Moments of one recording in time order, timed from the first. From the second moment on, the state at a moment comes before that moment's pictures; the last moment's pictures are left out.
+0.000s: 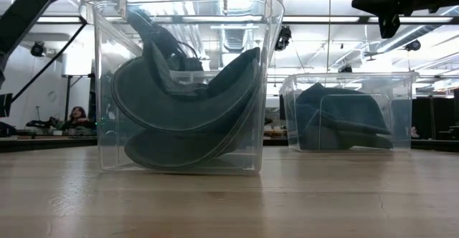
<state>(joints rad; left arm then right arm) 0.73 1.90 1.33 -0.72 0.14 -0.44 -0.57 0.26 0.45 -0.18 -0.31 0.29</state>
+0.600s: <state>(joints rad) 0.72 1.91 1.32 -0.69 0.21 -0.42 -0.57 0.26 0.45 -0.18 -0.31 0.29</state>
